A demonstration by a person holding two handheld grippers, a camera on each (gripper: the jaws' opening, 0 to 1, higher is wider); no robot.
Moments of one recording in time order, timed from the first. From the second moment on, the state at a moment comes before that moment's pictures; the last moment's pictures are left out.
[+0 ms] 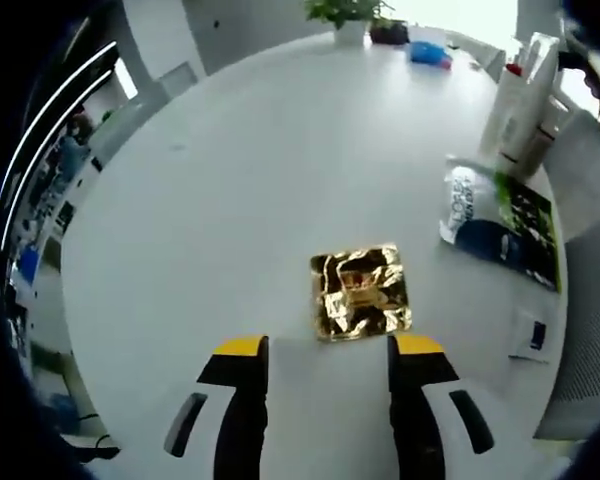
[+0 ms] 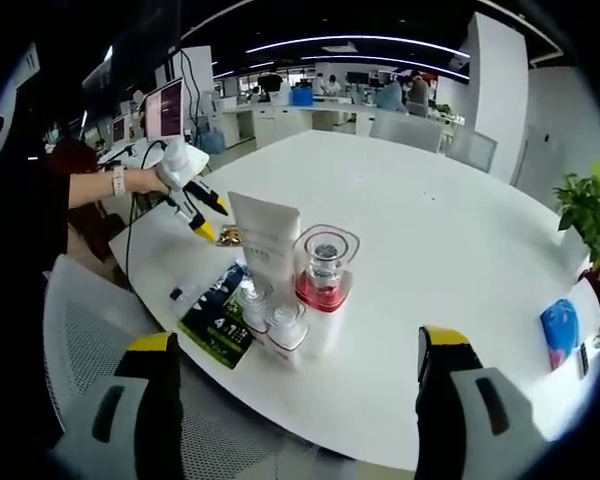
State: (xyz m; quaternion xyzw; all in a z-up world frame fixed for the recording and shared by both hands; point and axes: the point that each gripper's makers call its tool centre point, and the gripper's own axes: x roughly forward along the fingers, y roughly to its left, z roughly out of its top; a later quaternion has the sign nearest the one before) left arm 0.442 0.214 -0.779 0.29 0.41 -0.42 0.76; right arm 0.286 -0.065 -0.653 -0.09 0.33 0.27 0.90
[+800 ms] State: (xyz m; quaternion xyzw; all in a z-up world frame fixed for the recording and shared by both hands) left arm 0.459 0.177 -0.781 0.29 0.41 -0.45 0.74; right arm 0.281 -0.069 -0.658 -0.09 0.33 0.26 0.90
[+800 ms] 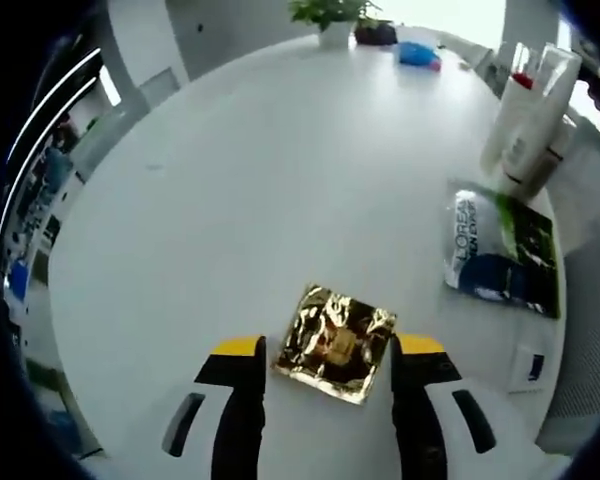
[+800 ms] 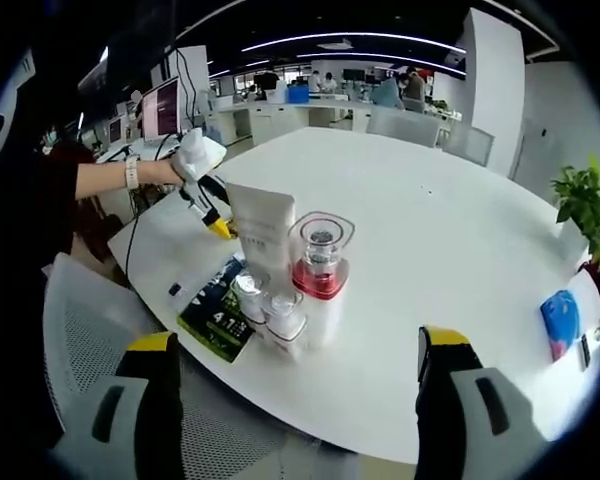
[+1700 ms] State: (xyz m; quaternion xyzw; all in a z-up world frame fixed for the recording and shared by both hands) left arm 0.452 0.180 -0.785 0.33 0.44 -0.50 0.67; right arm 0.279 -0.065 -0.658 -0.09 0.33 0.27 0.90
